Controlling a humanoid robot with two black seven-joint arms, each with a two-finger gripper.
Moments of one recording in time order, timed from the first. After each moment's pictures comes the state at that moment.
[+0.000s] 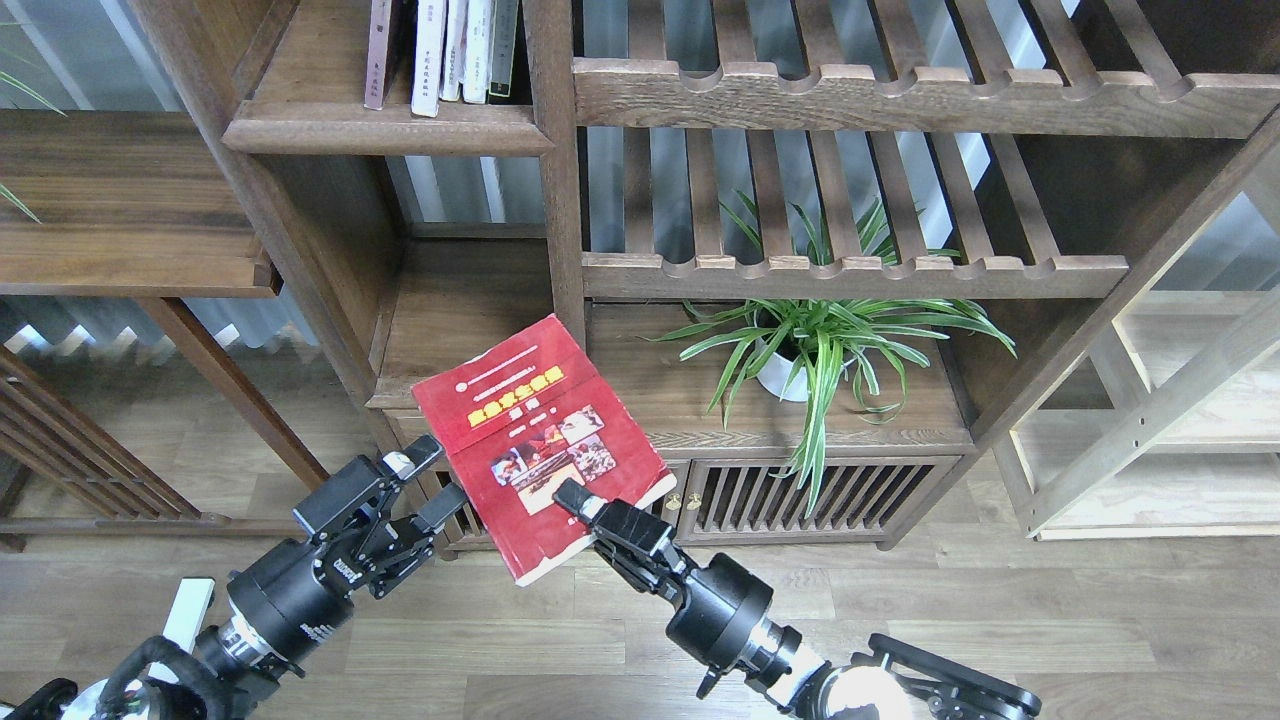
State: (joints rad) left arm 0.09 0.35 -1.03 -1.43 -0.57 -0.49 0.49; right arm 0.16 -0.16 0.44 1.30 0.27 0.58 0.13
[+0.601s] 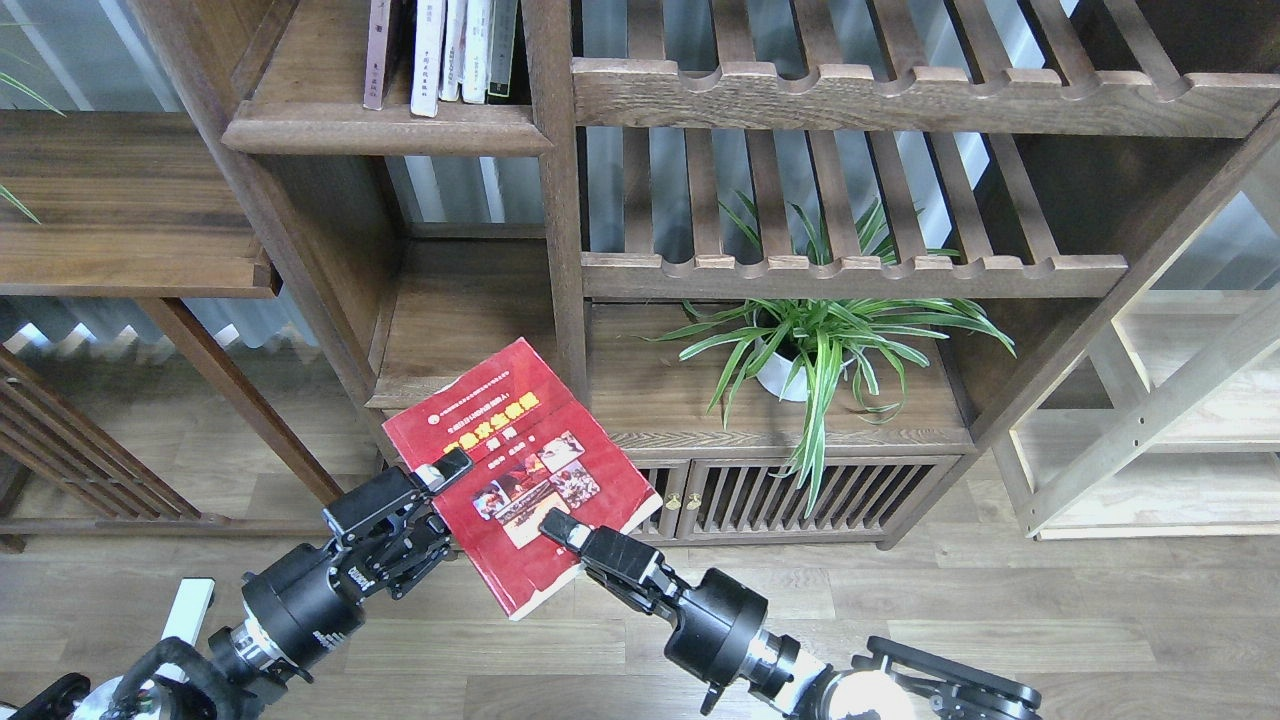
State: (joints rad) left arm 0.07 0.36 -0.99 -1.43 -0.55 -0.49 0.49; right arm 0.20 -0.17 0.40 1.30 0.25 0.58 0.13
